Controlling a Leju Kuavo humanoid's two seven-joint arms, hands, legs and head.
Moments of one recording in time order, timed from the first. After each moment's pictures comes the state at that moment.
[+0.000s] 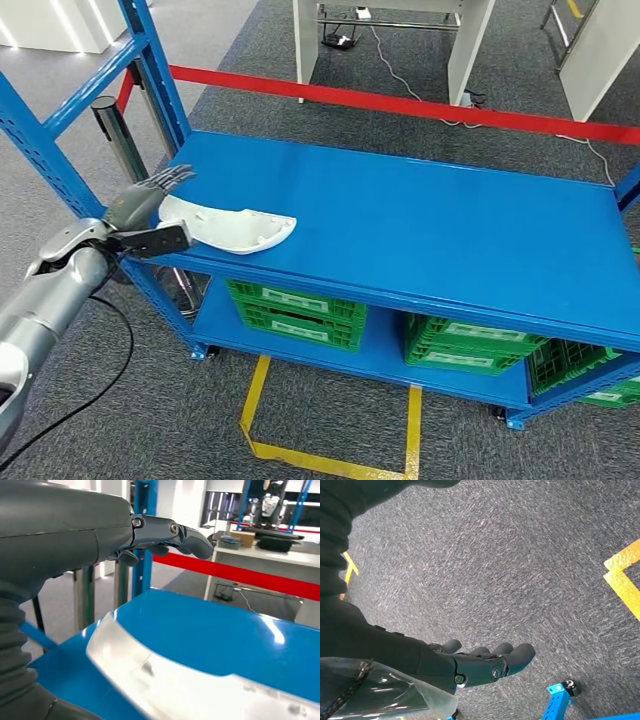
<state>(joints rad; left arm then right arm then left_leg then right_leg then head) -0.74 0.39 -0.53 -0.83 -0.78 0.11 -0.52 -0.15 0.01 0.81 -0.18 0.16 -0.39 -0.10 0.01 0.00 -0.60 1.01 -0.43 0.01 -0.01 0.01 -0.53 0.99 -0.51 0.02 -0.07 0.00</state>
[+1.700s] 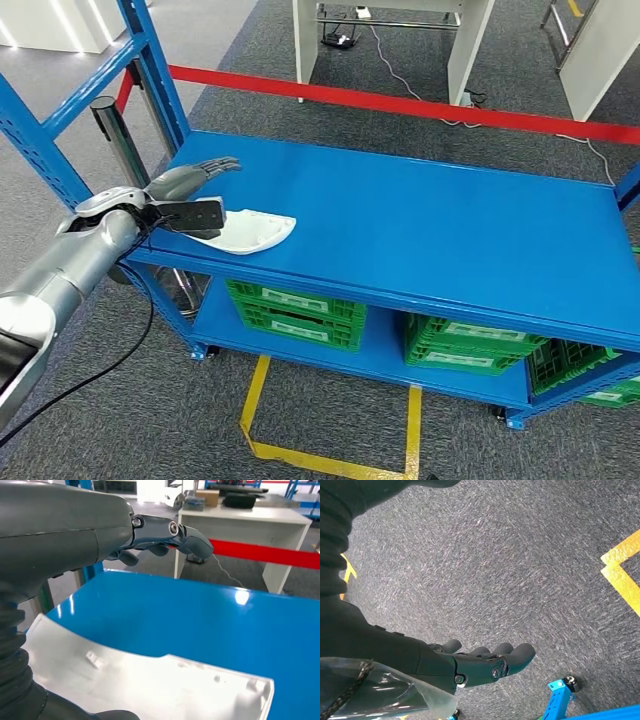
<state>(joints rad) -0.96 0.30 -0.75 -0.66 -0.70 -0.07 -0.51 -0.16 0.01 0.76 -0.18 0.19 -0.39 -0.11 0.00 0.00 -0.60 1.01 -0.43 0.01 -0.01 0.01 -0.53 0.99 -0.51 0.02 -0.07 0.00</state>
